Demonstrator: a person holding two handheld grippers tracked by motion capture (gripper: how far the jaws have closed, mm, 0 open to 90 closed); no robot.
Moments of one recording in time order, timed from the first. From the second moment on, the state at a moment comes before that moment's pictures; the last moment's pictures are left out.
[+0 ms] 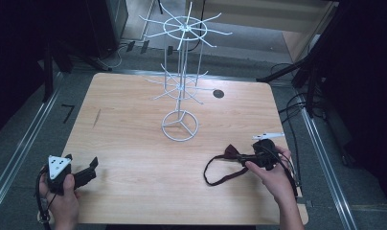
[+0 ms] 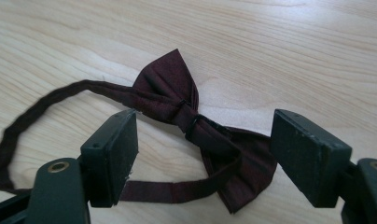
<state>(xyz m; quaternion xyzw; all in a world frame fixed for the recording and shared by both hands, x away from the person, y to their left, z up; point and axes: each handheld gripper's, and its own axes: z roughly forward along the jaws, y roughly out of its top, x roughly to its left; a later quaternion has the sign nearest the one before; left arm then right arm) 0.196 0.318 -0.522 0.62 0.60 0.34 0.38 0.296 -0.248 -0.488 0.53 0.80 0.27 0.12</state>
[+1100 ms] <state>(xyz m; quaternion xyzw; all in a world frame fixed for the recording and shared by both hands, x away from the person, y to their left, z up) 0.196 0.320 -0.522 0.61 0.60 0.33 0.39 0.293 -0.251 -0.519 0.51 0.81 0.24 0.14</state>
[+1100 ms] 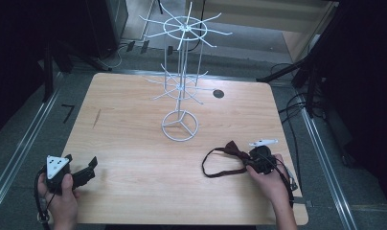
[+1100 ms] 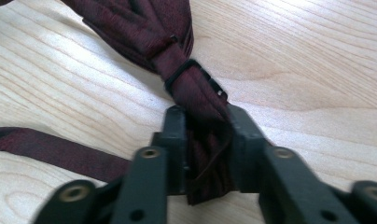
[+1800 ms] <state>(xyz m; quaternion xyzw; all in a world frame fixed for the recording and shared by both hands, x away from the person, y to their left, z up) 0.196 0.321 -0.522 0.61 0.61 0.33 0.39 0.271 -0.255 -0.489 0.51 0.74 0.39 0.20</state>
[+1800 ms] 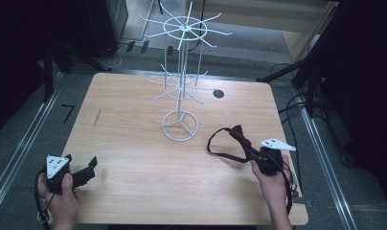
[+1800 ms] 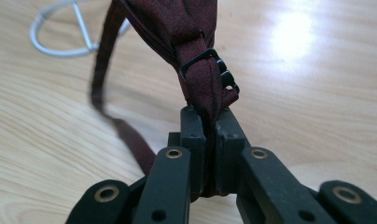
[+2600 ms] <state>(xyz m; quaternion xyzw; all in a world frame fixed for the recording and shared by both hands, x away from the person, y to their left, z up) 0.197 0.322 -0.522 0.61 0.61 0.33 0.39 0.250 -0.231 -0.446 0.47 0.71 0.48 0.22</state>
